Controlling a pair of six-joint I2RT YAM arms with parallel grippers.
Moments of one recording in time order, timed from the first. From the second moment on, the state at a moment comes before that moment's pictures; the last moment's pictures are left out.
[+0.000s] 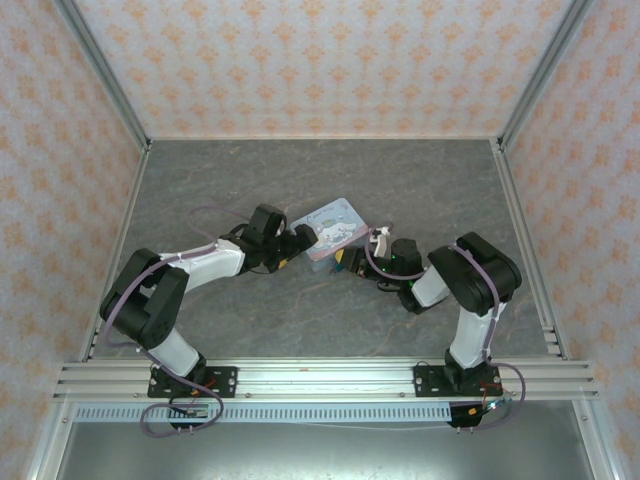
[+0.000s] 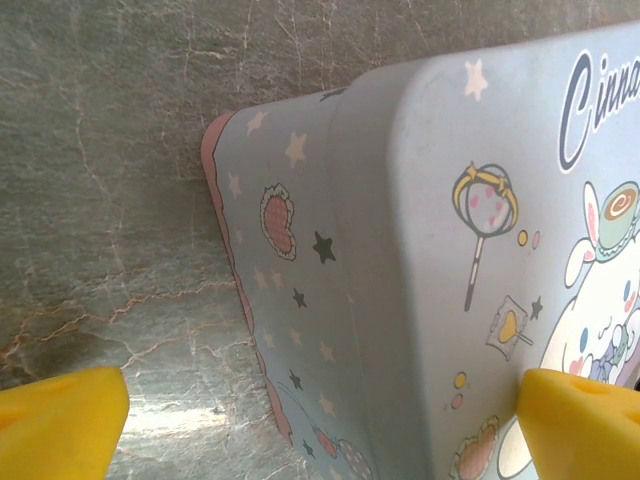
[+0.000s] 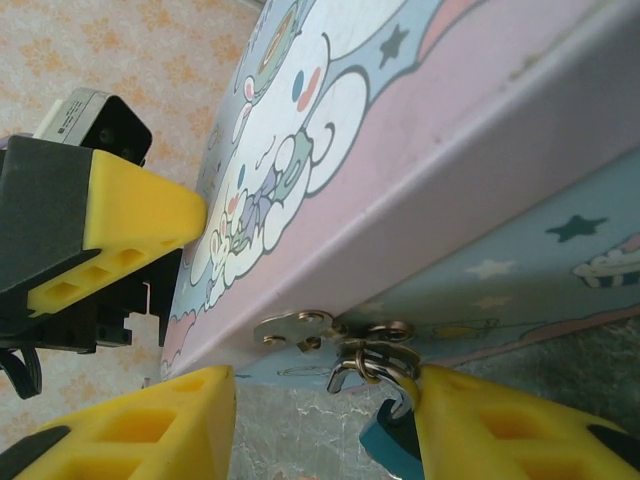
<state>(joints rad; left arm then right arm) -0.46 1.61 0.82 -0.09 0.21 -1.02 0.48 1.85 0.40 1.14 -0.58 0.90</state>
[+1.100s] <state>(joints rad) -0.46 1.63 0.83 -0.08 0.22 -1.02 0.48 1.78 0.37 1.02 -0.59 0.81</state>
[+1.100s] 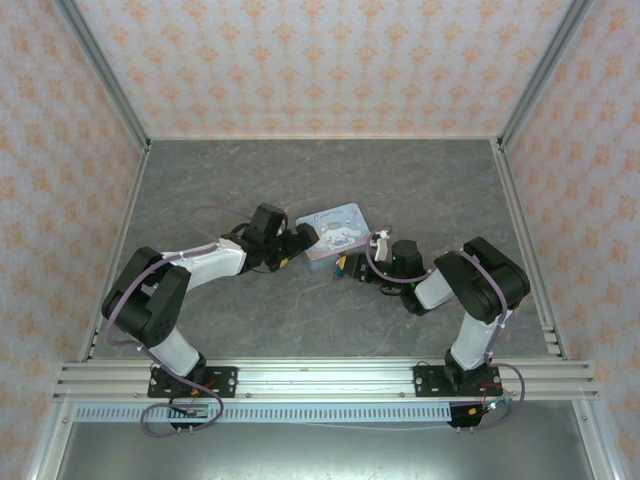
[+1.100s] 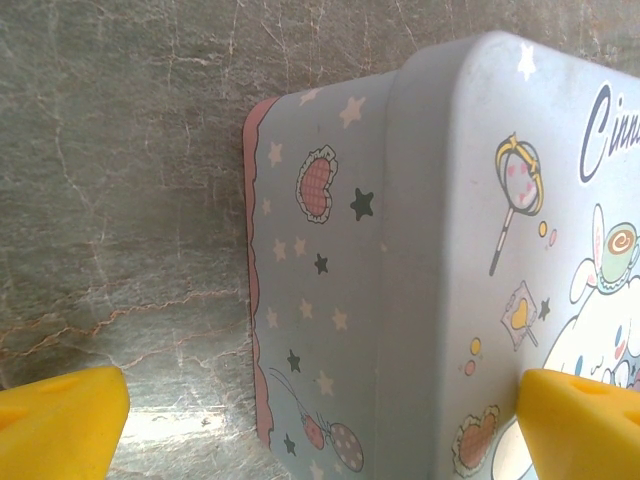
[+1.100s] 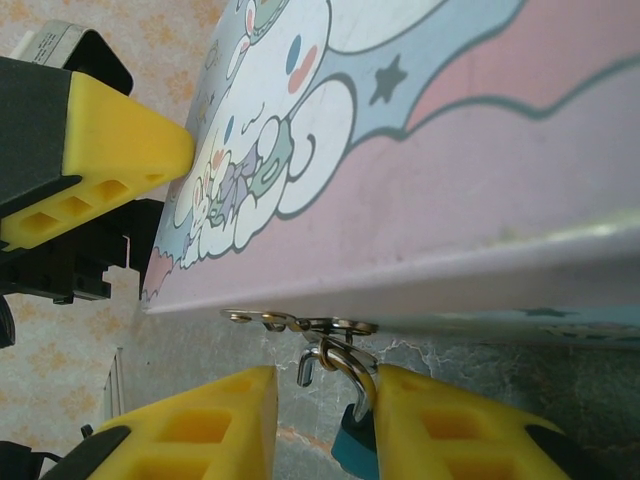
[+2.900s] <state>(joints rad) -0.53 1.59 0.81 -0.10 0.13 -1.09 0.48 1.72 0.32 1.06 -0.25 1.04</state>
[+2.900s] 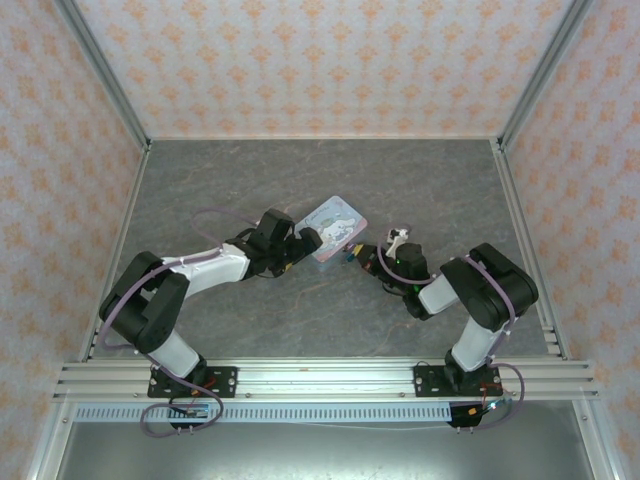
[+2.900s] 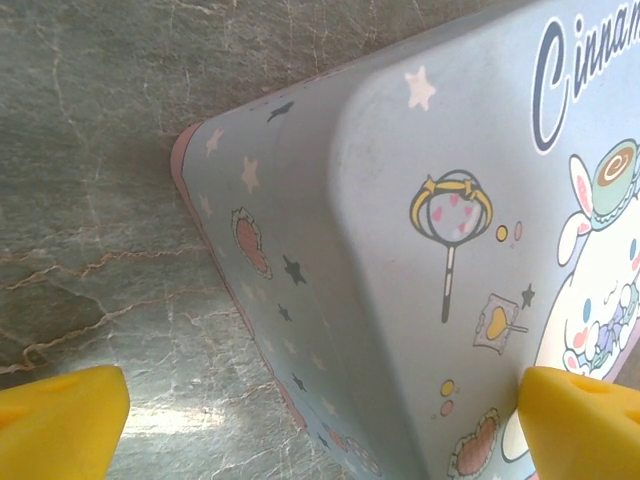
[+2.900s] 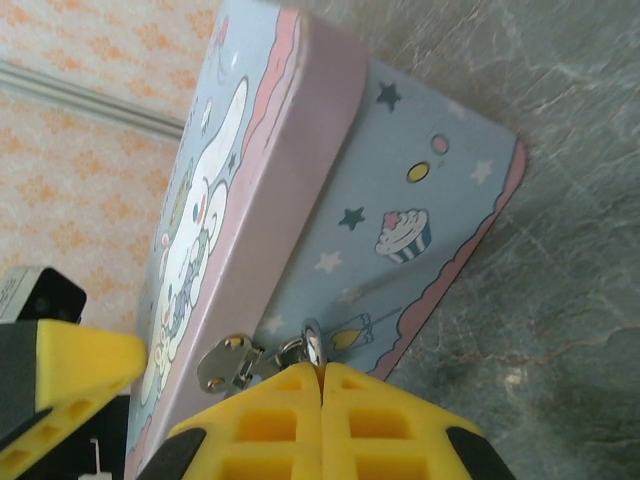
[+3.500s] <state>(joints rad) -0.50 1.45 0.85 -0.25 0.10 -0.98 0.44 1.21 0.29 0.61 -0.20 0.90</state>
